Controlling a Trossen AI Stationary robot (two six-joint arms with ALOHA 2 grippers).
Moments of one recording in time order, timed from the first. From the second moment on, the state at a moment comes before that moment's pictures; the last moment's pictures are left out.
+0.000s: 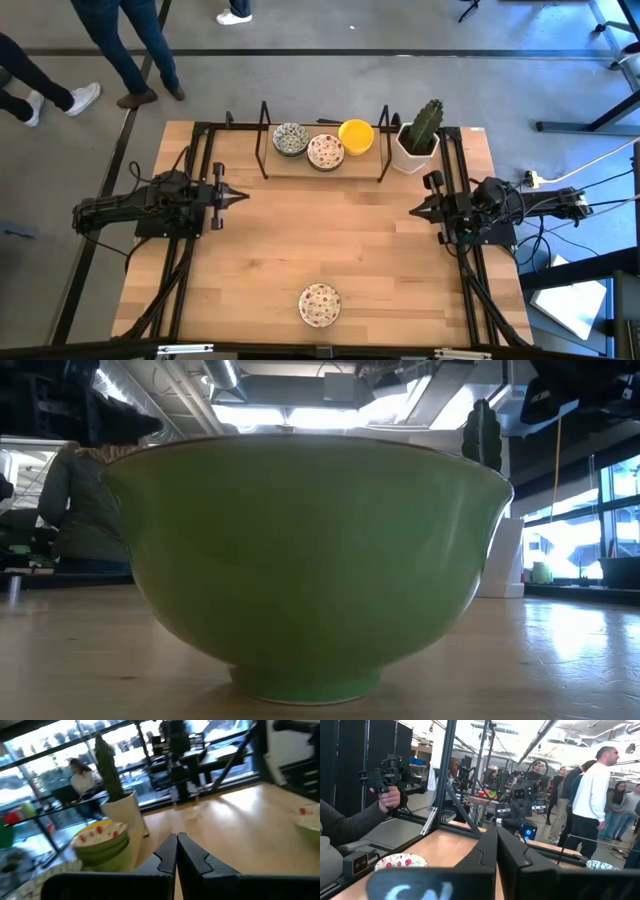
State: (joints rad) left arm 0.16 0.02 0.14 -0.12 0.09 0.29; right arm 0.08 0.22 0.16 0.24 -0.12 -0.18
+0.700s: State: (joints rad) left arm 0.10 0.19 0.17 0.13 0.09 0.13; right arm 0.08 0.22 0.16 0.22 -0.12 -0.21
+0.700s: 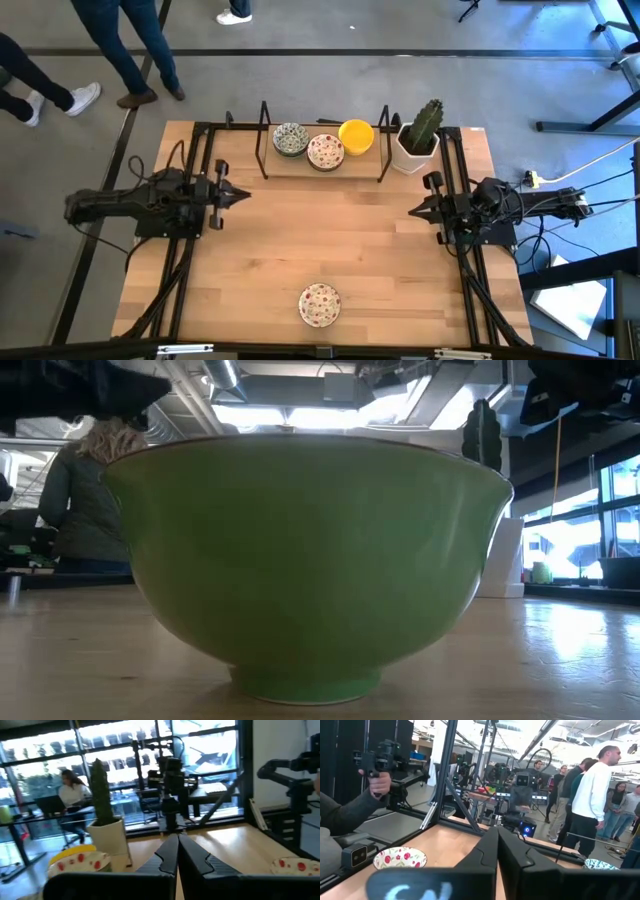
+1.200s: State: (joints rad) left arm -0.19 1.09 0.78 -0.05 -0.07 0.13; right arm 0.08 0.22 0.16 0.21 -0.11 -0.19
